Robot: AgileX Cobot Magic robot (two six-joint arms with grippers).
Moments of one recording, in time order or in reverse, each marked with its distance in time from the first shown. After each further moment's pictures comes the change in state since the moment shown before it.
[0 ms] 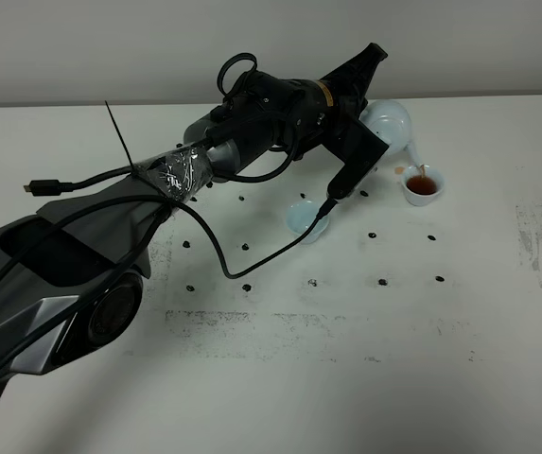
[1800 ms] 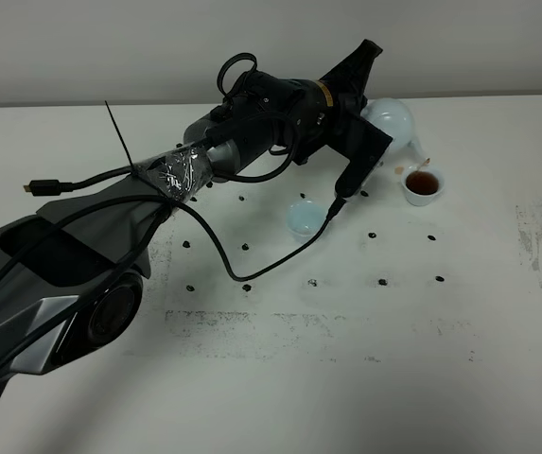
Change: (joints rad) left arm 0.000 0.000 0.000 0.000 0.003 -0.111; right arm 0.000 0.000 0.000 0.000 0.000 0.000
